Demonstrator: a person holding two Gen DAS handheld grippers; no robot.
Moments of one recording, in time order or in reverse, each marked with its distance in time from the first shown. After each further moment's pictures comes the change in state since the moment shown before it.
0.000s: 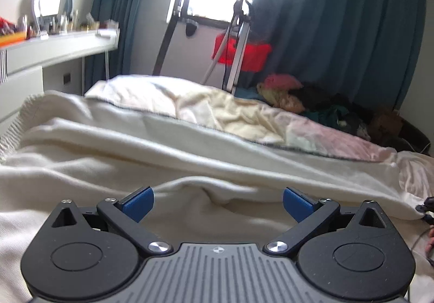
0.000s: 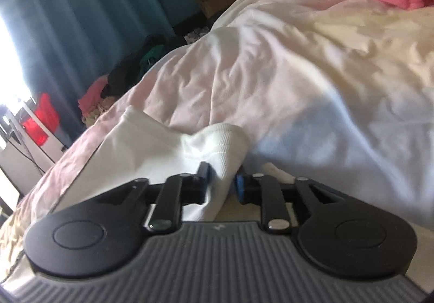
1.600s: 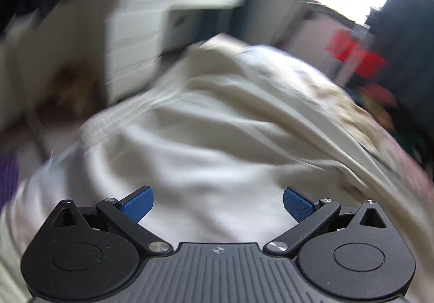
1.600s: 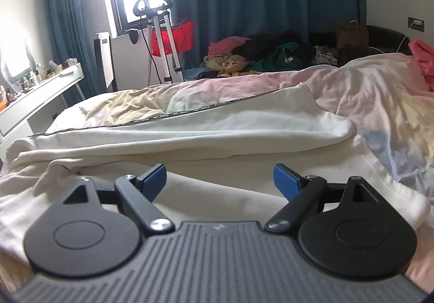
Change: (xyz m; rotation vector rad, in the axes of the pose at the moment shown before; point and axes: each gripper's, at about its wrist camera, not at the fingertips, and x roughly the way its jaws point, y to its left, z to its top) left arm -0.110 0.173 -0.001 -0.492 0.276 0.392; right arm -0.247 0.101 -0.092 -0.547 0.057 0.358
